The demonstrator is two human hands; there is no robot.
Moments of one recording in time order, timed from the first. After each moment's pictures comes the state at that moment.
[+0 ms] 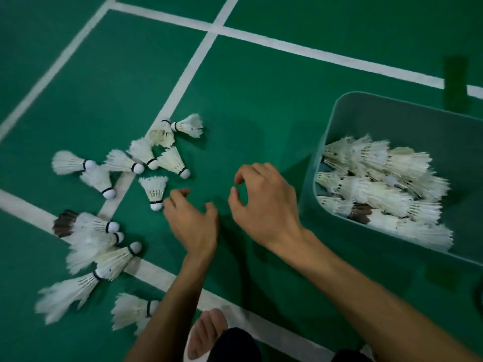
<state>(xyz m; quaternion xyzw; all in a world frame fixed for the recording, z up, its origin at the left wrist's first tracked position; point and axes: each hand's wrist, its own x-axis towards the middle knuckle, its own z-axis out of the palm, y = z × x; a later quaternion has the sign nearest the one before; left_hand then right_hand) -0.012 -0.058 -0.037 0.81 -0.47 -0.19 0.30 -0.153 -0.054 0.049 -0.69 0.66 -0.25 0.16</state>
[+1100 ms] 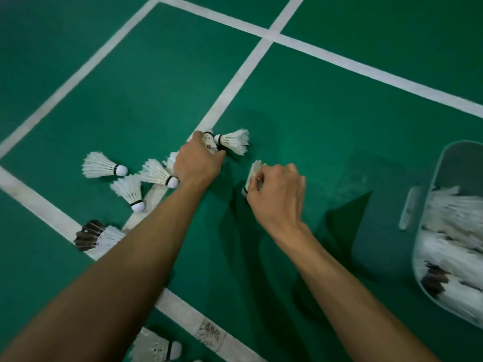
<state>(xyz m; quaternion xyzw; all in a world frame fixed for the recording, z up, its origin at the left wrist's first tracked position) 0.066 -0.253 -0.035 0.82 -0.52 -0.21 0.12 -0.079 -0.166 -0.012 -0.63 0.75 -0.19 0.12</state>
